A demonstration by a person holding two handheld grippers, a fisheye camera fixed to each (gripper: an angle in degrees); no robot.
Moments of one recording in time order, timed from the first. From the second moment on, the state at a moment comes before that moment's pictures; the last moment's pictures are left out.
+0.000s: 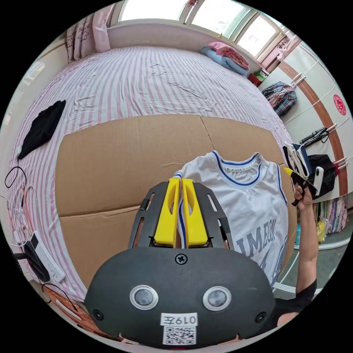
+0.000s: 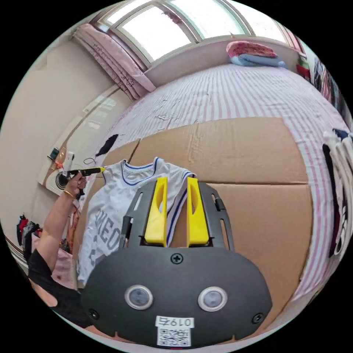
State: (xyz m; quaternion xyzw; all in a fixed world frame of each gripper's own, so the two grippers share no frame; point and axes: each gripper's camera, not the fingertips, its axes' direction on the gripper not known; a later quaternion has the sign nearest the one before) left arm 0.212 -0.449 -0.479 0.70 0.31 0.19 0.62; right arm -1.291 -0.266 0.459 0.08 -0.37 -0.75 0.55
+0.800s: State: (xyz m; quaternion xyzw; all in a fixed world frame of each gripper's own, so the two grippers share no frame) left arm 0.119 -0.385 -0.510 0.74 0.30 0.20 0.57; right arm -1.371 -0.155 0.352 0.14 -0.20 -0.83 0.49
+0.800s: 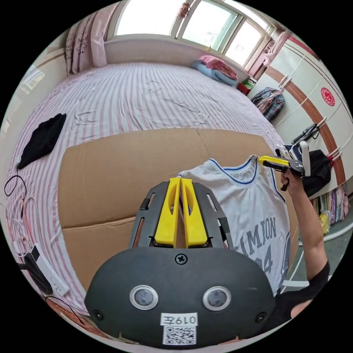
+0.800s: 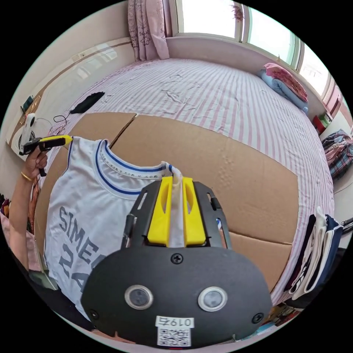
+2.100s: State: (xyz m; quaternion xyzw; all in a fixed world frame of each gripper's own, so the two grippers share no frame) left arm 0.054 -0.206 -0.061 0.70 0.41 0.27 0.52; right arm -0.681 -0.355 0.458 0.17 -0.24 -0.82 0.49
